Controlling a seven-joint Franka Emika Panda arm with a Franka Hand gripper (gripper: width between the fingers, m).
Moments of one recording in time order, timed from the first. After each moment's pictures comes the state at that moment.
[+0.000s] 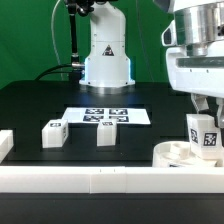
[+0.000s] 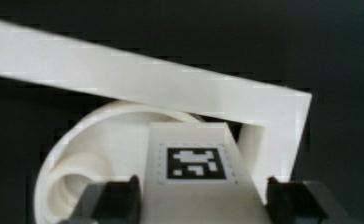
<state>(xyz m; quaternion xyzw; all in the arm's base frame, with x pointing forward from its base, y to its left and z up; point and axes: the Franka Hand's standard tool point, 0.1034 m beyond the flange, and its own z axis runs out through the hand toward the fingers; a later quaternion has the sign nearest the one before) 0.626 0.120 0.082 -0.76 0.64 0.00 0.10</state>
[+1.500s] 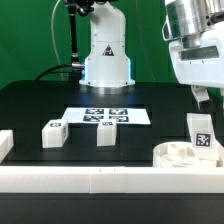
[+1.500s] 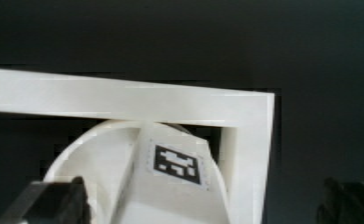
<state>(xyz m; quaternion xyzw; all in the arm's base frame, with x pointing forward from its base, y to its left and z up) 0.631 0.123 0.097 -0.75 0.64 0.01 0.14</state>
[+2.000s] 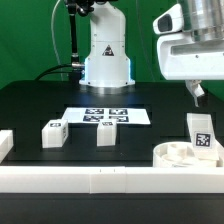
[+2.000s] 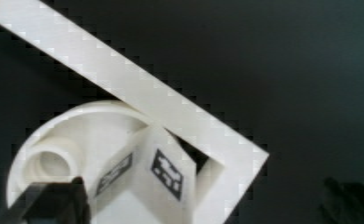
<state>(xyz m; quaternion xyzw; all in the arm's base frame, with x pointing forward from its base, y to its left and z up) 0.631 0.137 0.109 -0.88 0.45 0.02 0.12</state>
